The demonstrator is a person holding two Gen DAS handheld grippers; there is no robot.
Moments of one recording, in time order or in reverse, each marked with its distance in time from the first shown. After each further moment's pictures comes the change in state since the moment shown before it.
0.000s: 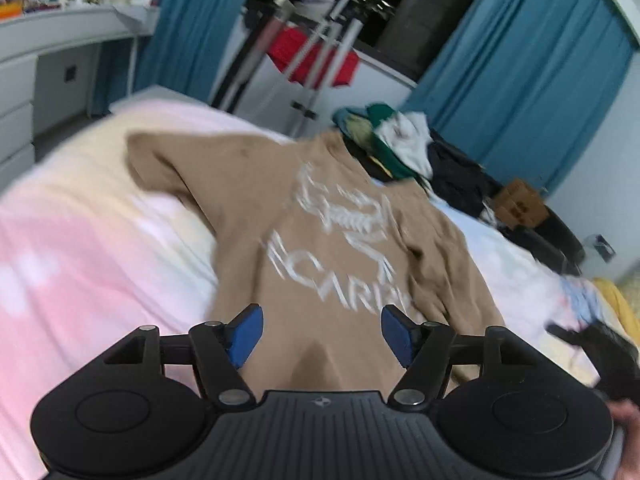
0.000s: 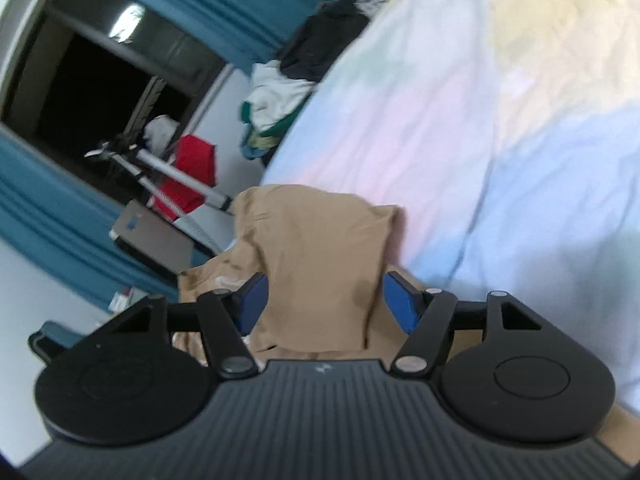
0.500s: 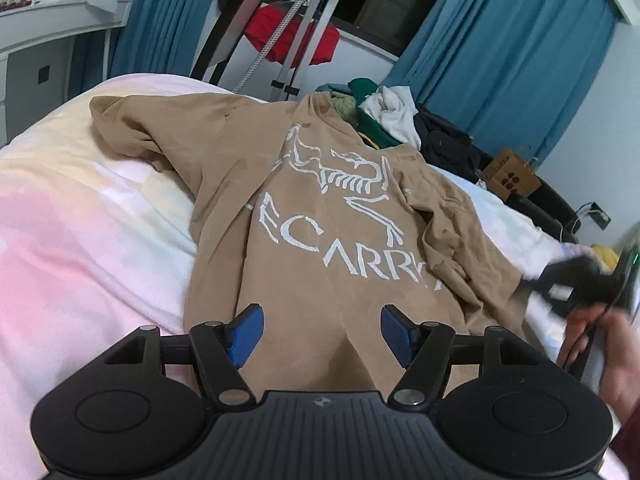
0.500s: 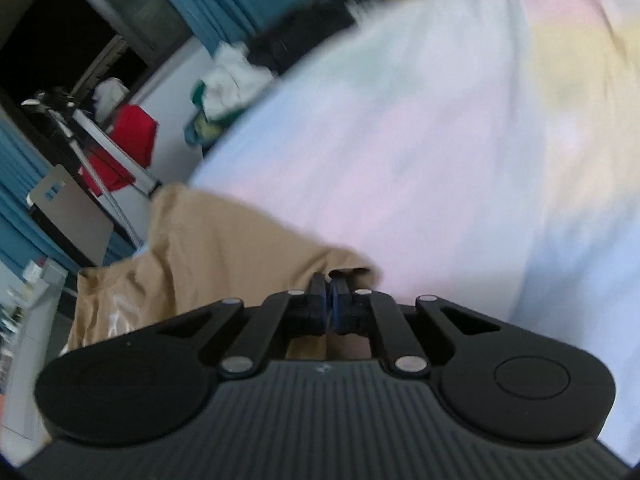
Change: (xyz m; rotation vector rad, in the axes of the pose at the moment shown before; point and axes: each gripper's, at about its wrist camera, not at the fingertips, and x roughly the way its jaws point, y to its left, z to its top) left arm 0.052 0.021 -0.014 0.070 0.024 -0.025; right arm 0.101 0.027 0.033 -0.259 -0.085 -0.217
